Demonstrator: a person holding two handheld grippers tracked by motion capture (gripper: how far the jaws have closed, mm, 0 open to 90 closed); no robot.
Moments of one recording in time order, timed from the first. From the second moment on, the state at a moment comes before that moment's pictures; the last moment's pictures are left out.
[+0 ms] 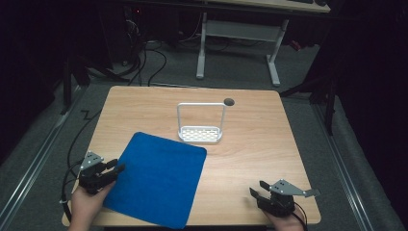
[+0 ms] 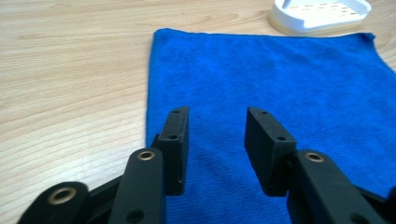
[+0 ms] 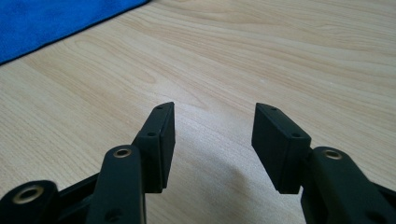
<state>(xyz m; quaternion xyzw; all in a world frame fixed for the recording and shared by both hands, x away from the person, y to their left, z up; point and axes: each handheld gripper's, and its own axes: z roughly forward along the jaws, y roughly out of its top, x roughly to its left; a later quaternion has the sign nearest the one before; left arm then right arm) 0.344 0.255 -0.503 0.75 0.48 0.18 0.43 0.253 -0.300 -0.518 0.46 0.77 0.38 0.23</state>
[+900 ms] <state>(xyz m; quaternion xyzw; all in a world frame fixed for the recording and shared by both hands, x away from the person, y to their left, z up) 0.347 0.245 -0.510 0.76 0.47 0.16 0.41 0.262 -0.271 -0.517 0.42 0.79 0.40 0.19</state>
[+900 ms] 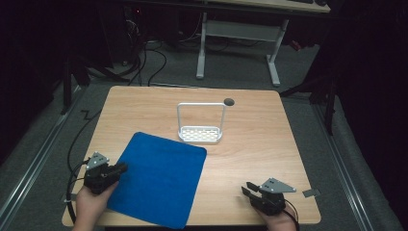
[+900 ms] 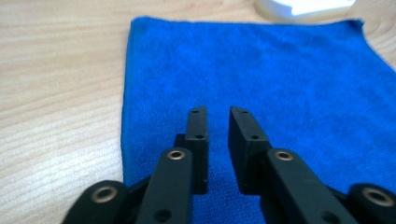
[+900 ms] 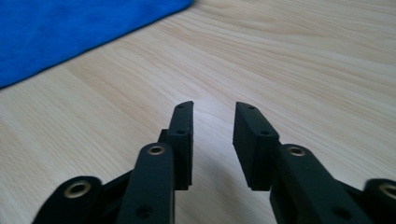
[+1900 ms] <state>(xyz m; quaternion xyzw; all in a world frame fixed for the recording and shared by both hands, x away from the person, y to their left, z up) 0.353 0.235 -0.523 0.82 0.45 0.16 0.32 0.322 -0.119 -0.528 0.29 0.88 0.36 0.14</state>
